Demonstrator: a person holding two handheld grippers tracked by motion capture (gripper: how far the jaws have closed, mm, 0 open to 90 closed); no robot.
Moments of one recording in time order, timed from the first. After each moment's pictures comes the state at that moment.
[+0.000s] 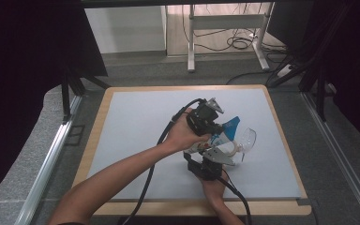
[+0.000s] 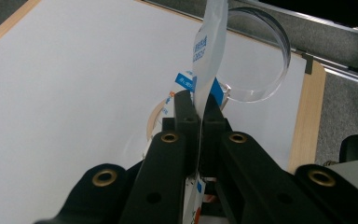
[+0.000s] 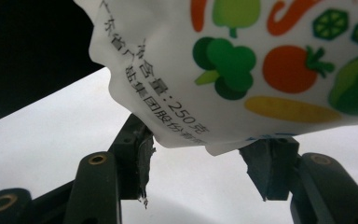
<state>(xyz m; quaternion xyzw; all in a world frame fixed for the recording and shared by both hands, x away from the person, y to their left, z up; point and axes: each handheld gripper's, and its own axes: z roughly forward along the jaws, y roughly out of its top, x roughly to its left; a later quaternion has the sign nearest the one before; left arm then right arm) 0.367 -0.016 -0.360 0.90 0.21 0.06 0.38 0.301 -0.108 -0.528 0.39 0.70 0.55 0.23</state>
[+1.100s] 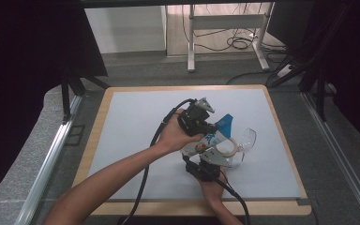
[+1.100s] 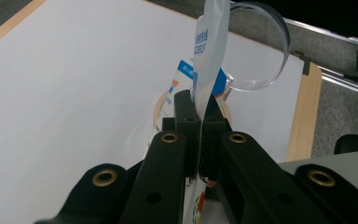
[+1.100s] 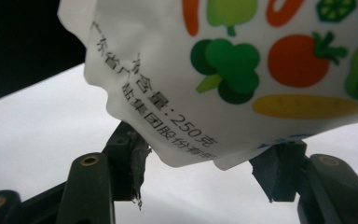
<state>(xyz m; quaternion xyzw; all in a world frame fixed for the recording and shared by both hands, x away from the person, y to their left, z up) 0.365 0.003 -0.360 0.89 0.23 0.06 0.39 0.298 -0.102 -0.531 0.38 0.71 0.54 0.25</state>
